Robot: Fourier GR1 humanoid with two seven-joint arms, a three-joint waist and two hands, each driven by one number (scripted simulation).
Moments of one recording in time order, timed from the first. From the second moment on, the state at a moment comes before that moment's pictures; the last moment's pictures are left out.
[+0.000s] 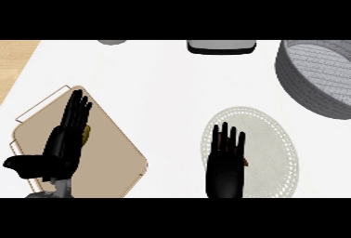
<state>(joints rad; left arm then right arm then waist) 0.00 0.22 -0.16 -1.68 0.18 0.27 -0.02 -0.04 -0.01 0.68 -1.56 1.66 0.17 0.91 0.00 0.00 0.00</state>
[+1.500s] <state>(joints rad) -0.02 0.15 -0.09 -1.68 0.11 0.20 0.02 -0.14 -0.03 0.51 -1.38 1.59 0.10 0.73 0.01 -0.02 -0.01</state>
